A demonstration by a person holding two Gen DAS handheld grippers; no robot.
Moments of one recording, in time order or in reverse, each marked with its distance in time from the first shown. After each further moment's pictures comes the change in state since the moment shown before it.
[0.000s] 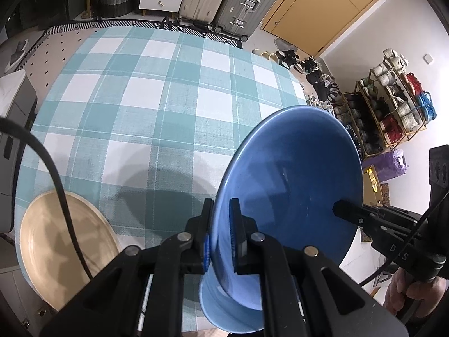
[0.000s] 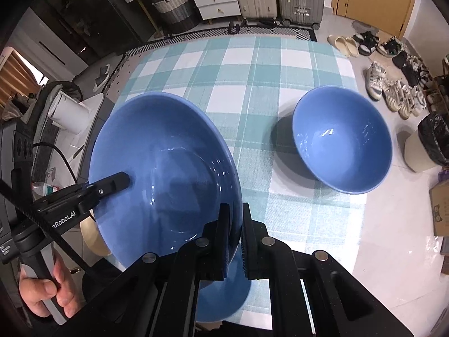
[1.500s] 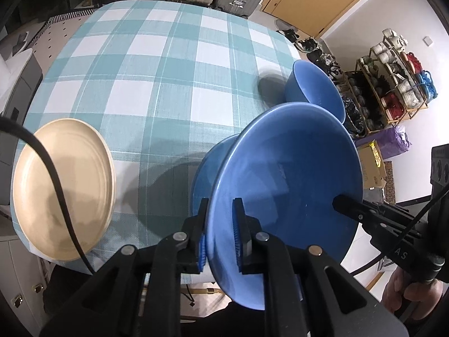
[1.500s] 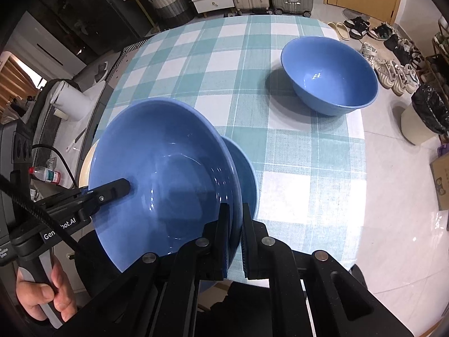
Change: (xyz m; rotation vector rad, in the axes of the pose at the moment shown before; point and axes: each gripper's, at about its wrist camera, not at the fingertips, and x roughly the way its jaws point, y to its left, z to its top) left arm -0.006 -0.010 -0.095 0.010 0.082 0.024; right arm -0.007 0.003 -0.113 0.048 0.012 0.011
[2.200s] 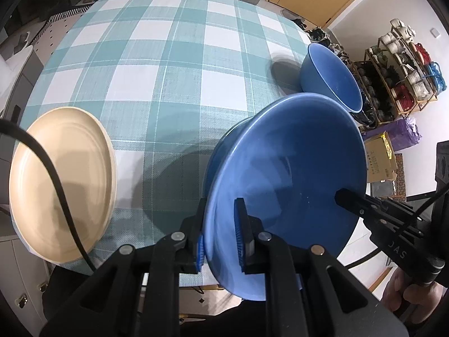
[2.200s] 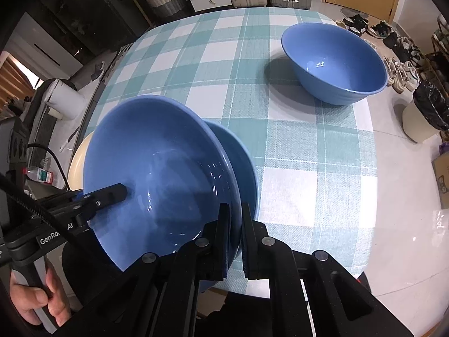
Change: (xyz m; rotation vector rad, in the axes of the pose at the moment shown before) left arm 0.026 0.007 -0.008 0.020 0.039 0.049; right arm 0.036 -0.005 -0.007 0.006 0.002 -0.017
